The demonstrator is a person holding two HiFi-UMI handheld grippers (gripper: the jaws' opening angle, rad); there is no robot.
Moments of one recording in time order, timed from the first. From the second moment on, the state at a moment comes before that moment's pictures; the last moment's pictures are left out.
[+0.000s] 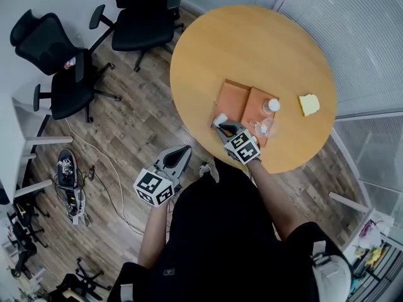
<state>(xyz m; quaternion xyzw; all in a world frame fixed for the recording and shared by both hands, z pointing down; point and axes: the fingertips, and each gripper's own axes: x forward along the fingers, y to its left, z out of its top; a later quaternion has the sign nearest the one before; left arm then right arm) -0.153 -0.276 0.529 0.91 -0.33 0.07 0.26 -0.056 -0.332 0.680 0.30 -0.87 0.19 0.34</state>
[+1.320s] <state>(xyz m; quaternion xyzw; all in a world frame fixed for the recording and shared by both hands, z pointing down) -0.147 -0.293 0.542 0.90 -0.33 0.08 0.28 -0.050 -0.370 0.751 0.30 -0.80 0.24 0.45</state>
